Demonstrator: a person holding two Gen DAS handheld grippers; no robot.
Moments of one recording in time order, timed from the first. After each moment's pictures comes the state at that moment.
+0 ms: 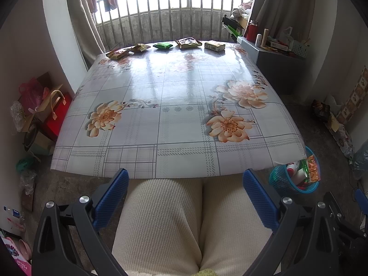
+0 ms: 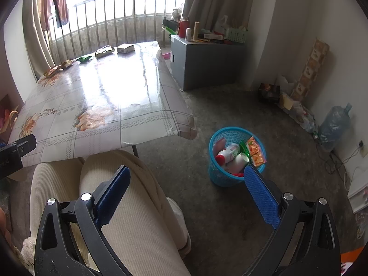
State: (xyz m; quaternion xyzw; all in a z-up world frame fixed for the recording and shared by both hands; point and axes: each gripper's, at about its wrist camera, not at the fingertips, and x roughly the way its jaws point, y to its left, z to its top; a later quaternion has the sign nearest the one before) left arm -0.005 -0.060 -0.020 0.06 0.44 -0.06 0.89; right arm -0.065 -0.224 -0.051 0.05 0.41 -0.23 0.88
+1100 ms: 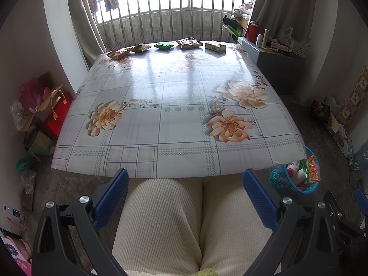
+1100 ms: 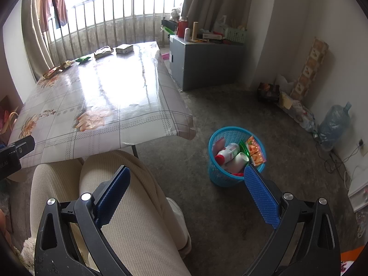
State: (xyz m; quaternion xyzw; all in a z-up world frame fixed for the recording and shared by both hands) left arm -0.005 -0.059 -0.021 0.05 0.44 -0.07 0.89; right arm -0.064 -0.228 -0.049 0.05 0.41 -0.23 0.88
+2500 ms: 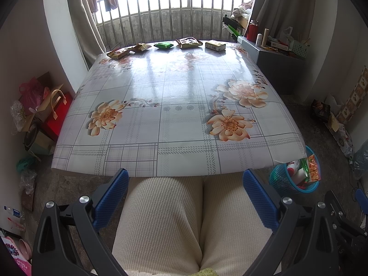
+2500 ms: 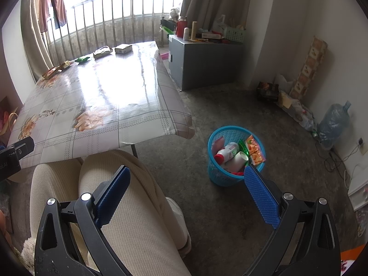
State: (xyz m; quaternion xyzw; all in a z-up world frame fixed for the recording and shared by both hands) left arm -0.005 -0.059 -0.021 0.05 0.44 -0.07 0.89; right arm -0.065 -0.229 -0.050 0.05 0.41 -0.23 0.88
